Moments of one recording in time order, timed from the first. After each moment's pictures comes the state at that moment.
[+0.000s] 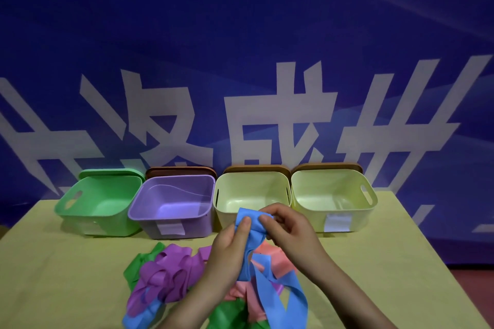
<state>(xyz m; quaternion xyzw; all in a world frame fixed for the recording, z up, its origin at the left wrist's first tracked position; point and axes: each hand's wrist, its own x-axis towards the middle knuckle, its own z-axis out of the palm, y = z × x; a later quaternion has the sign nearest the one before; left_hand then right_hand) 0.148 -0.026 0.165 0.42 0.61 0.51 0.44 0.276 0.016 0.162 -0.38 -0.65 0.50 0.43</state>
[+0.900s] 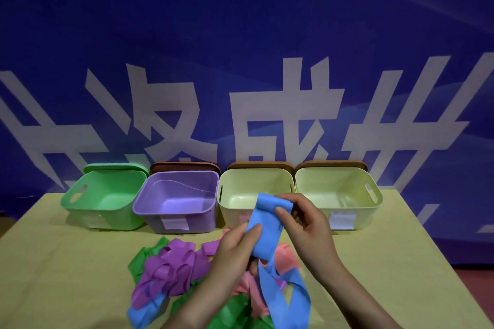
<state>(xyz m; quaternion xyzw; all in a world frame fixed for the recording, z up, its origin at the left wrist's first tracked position) 0.147 -0.035 0.168 0.42 0.57 0.48 0.51 0.281 0.019 0.152 -0.40 -0.64 0.39 0.53</state>
